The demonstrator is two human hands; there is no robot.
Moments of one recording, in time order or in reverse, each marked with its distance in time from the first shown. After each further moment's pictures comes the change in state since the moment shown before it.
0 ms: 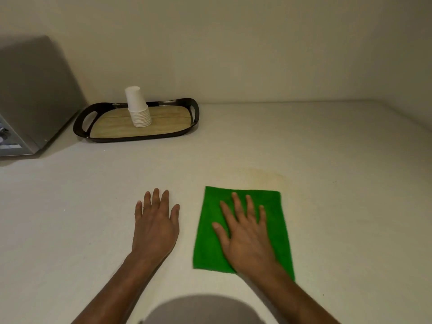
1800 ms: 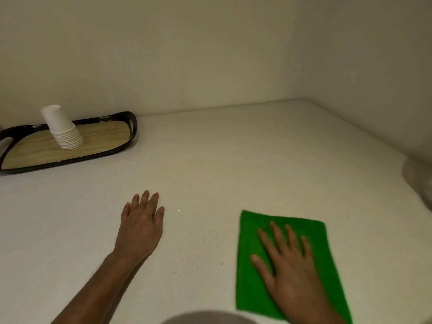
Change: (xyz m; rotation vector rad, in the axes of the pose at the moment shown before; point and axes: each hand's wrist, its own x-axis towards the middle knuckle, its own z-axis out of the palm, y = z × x) left_hand 0.032 0.097 0.026 -0.108 -0.082 0.235; right_hand -0.117 0.159 -0.044 -0.067 0.008 0.305
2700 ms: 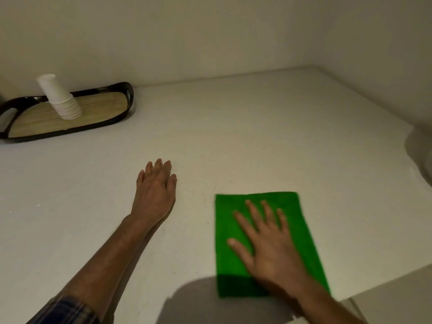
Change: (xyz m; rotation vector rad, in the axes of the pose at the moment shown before) left_hand -0.017 0.049 0.014 -0.066 0.028 0.027; right_hand -0.025 0.001 -0.002 0.046 -0.065 -0.216
